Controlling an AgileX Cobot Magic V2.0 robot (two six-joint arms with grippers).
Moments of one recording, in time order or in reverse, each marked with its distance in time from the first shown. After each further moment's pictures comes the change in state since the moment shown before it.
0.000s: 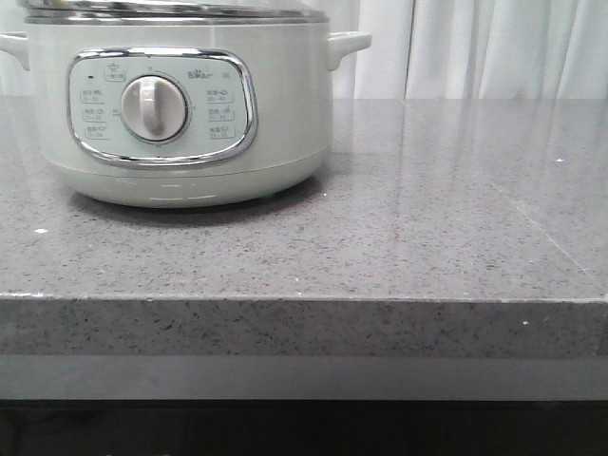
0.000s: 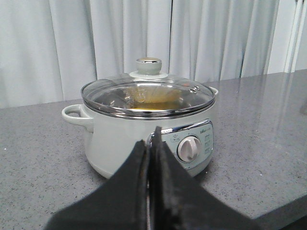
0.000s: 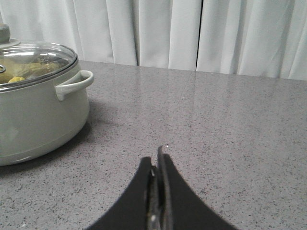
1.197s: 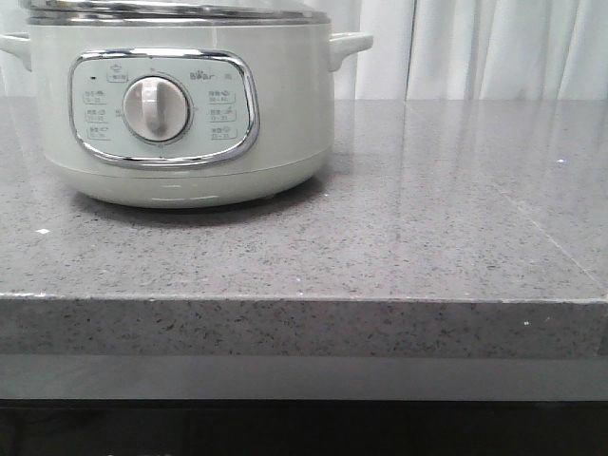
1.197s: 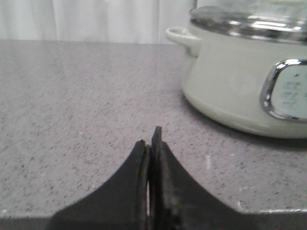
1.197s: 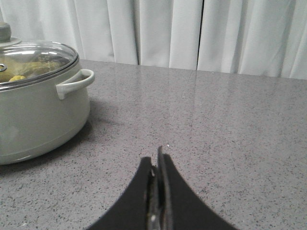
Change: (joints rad) left arm 0.323 -0.035 0.288 0.136 -0.107 -0.157; right arm 0.000 0.000 0.002 0.000 0.000 0.000
